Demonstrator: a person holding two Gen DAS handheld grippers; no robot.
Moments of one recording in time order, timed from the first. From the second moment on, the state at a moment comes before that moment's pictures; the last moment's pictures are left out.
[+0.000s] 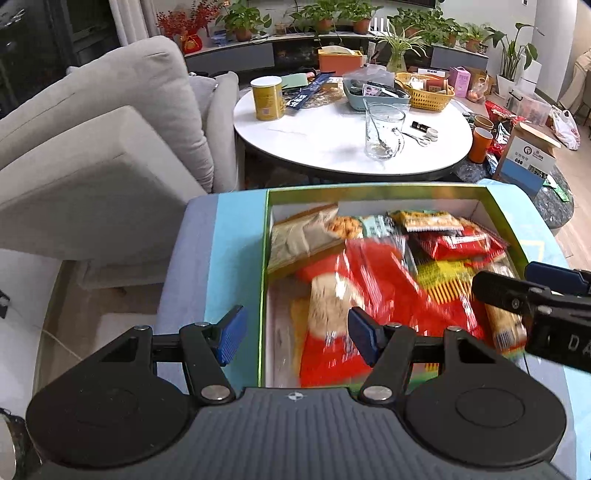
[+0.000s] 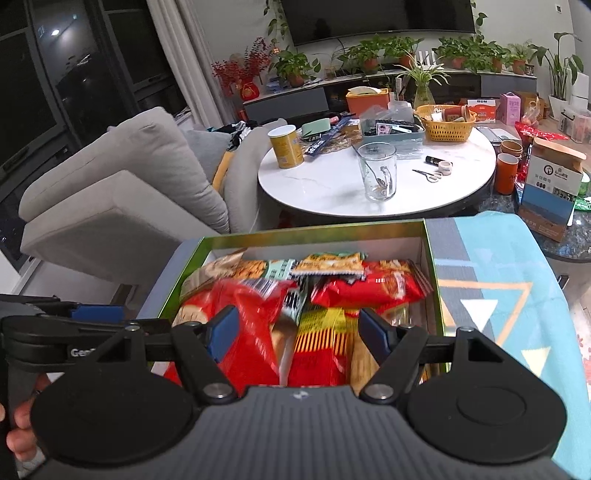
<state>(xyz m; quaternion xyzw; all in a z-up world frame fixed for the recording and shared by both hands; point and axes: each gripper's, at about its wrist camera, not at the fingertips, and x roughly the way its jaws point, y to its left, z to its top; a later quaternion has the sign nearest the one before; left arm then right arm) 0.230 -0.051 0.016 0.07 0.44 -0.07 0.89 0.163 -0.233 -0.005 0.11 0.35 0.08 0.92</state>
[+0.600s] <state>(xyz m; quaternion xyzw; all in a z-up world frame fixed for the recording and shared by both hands) 0.127 -0.023 -0.012 0.05 0.47 -0.08 0.88 0.109 -0.223 -0.014 0.11 0.36 0.10 0.92</state>
